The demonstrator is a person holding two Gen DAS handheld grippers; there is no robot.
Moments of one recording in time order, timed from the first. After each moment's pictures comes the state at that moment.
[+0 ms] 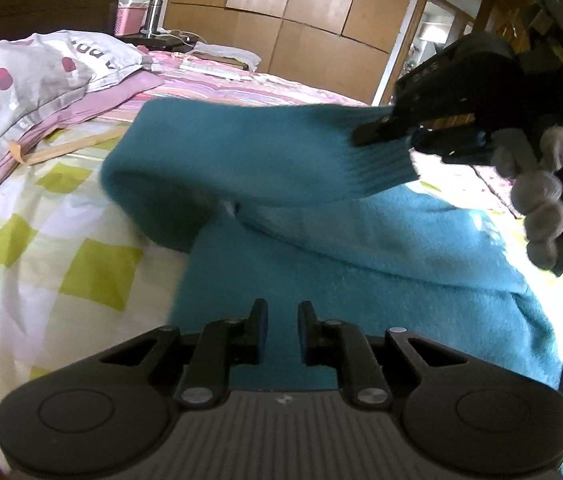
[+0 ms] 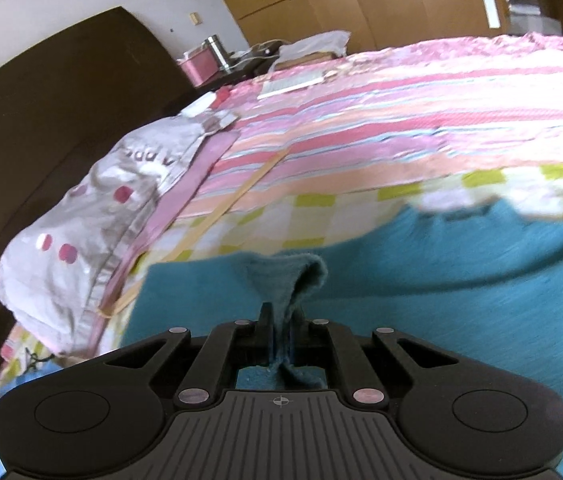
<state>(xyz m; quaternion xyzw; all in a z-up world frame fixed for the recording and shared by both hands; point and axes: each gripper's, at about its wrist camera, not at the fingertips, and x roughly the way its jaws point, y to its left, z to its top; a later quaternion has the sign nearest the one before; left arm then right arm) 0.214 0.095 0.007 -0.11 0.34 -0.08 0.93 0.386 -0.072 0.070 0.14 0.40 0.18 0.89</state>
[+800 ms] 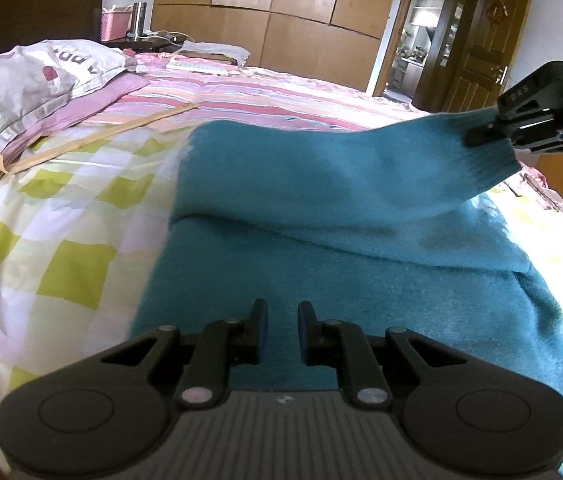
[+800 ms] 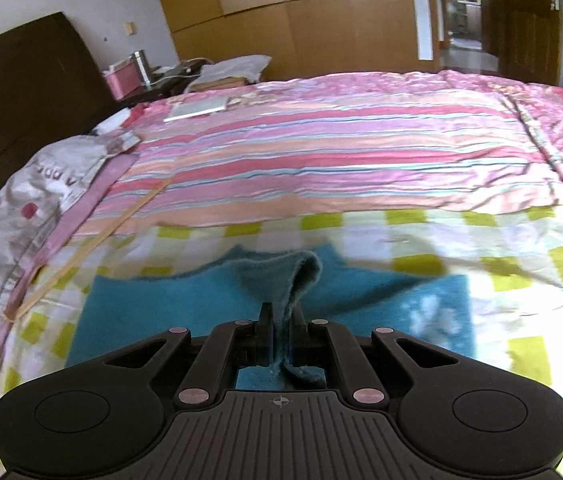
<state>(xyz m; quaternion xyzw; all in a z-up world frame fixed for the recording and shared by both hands) 0.216 0.070 0.002 -0.08 0.35 -0.08 0.93 0.381 -0.181 0.093 0.07 0.39 0.07 0.92</state>
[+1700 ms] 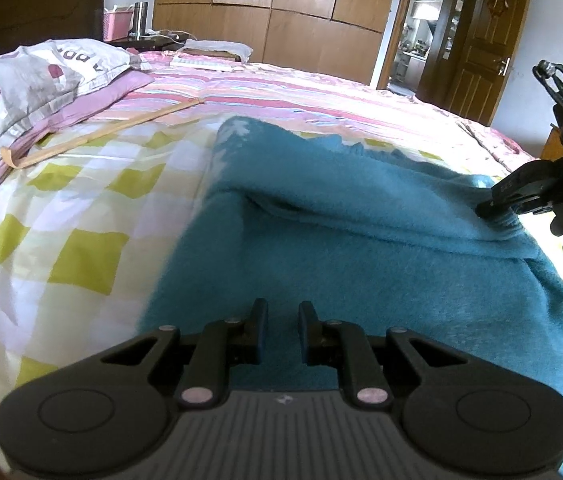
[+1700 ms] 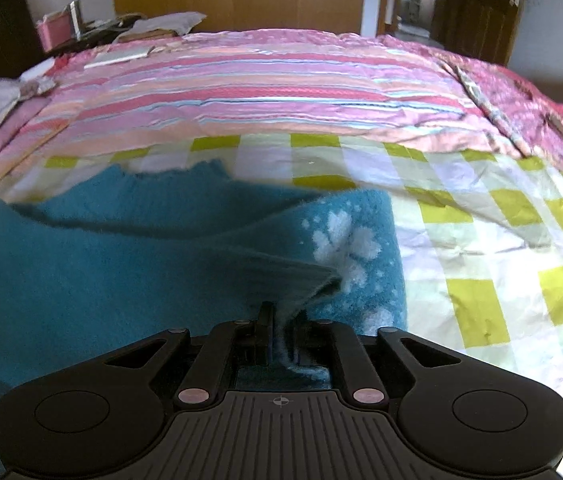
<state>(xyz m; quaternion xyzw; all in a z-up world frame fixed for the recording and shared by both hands) 0.208 0.076 -0.003 -0.07 0.35 -0.07 0.93 0.381 -0.207 0.006 0.00 0.43 -0.03 0.90</state>
